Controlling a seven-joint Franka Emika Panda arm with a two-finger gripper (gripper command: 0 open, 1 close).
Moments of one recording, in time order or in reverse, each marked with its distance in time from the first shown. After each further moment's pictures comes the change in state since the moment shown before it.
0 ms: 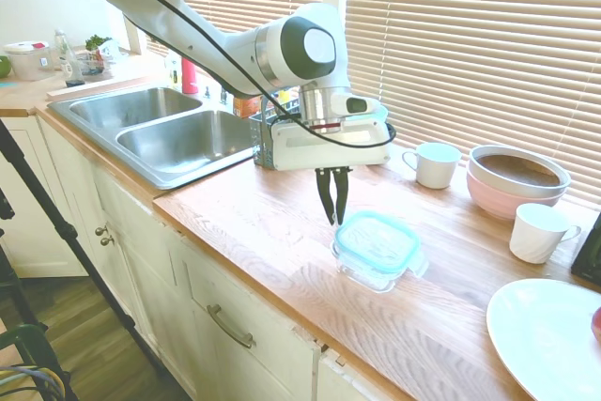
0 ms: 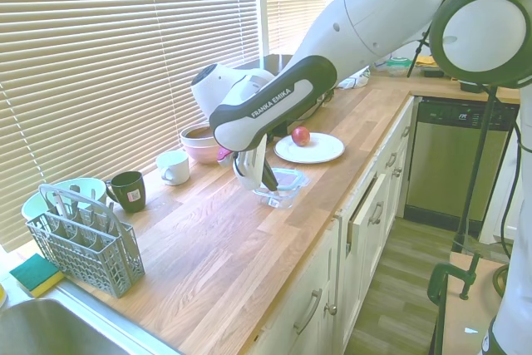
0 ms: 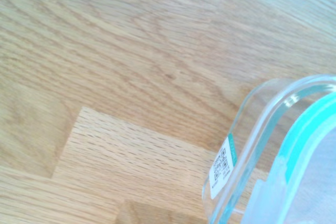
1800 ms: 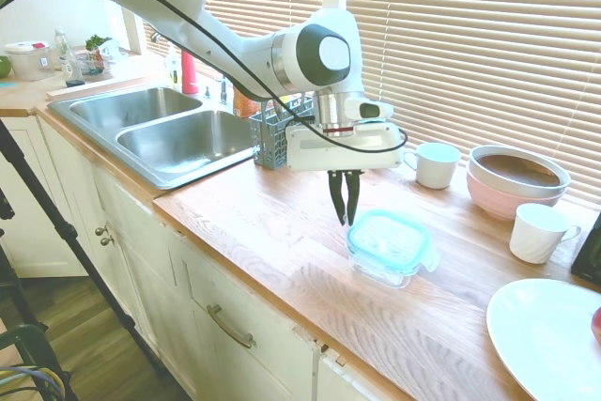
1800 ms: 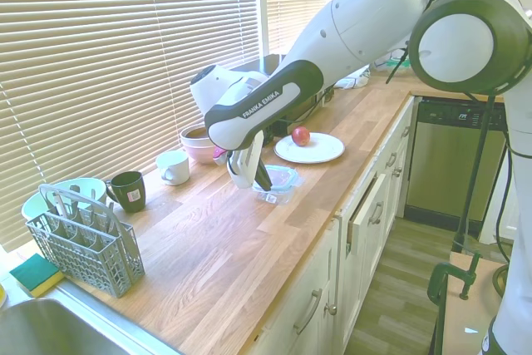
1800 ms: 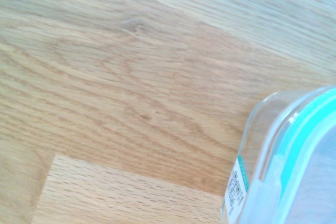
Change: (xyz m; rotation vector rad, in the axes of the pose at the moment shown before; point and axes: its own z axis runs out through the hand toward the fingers) arm 0.025 0.001 0.006 0.036 -0.001 0.052
